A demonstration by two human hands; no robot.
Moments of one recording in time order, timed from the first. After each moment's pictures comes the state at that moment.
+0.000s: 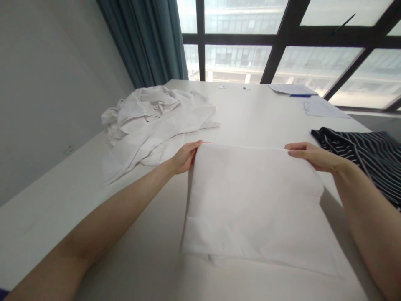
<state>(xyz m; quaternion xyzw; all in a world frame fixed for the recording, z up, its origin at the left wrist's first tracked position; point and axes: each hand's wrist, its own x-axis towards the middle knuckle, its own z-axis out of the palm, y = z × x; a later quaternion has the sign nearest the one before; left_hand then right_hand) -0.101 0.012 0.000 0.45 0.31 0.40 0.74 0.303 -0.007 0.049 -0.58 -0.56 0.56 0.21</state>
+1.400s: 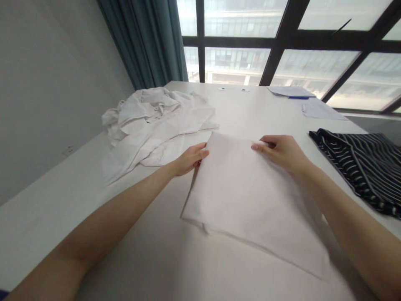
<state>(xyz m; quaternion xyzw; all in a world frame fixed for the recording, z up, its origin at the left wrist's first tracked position) -0.097 0.000 0.001 0.55 0.29 0.38 0.68 0.198 -0.027 0.079 -0.57 -0.77 0.14 0.25</state>
